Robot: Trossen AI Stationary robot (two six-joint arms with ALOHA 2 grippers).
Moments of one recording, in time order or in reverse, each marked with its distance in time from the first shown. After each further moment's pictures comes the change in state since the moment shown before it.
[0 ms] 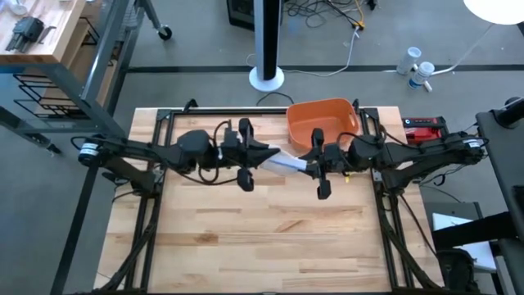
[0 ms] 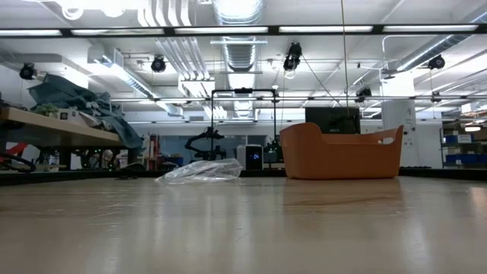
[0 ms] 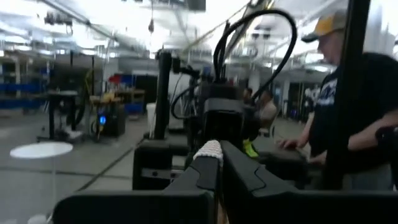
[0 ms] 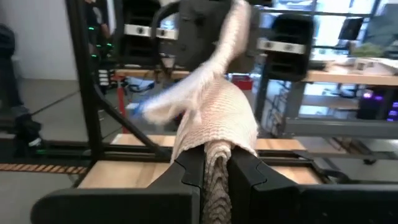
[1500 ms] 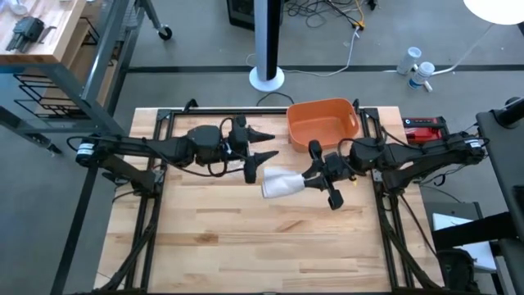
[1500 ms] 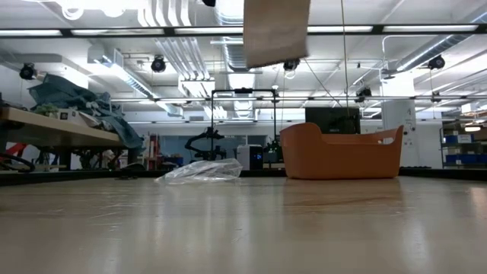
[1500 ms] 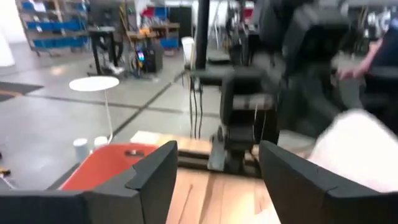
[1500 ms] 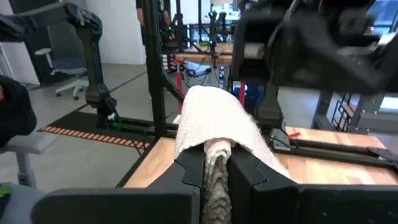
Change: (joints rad) left arm 0.051 -0.033 0.031 -0.395 -0.095 -0.001; right arm 0.011 -0.036 -0.003 -0.073 -0.211 0.021
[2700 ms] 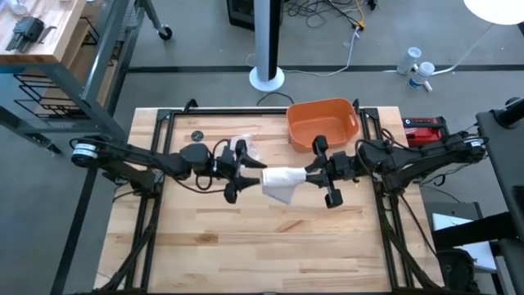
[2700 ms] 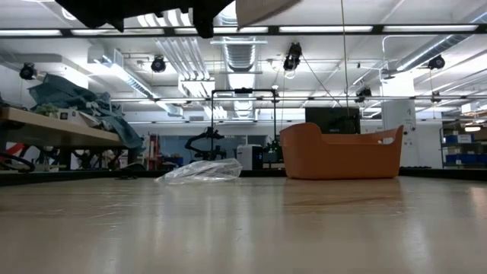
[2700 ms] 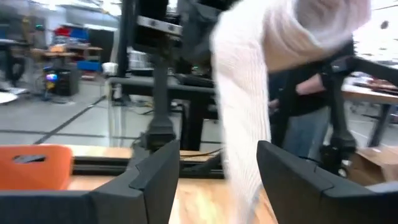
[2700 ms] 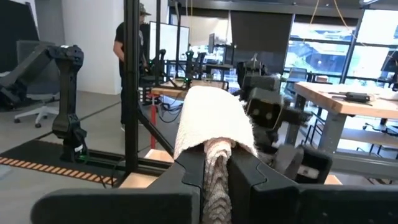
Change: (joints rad) left arm -0.016 -0.038 -0.472 0.608 0.331 -0.092; right arm 0.030 -0.012 -0.064 0.216 0.141 -0.075
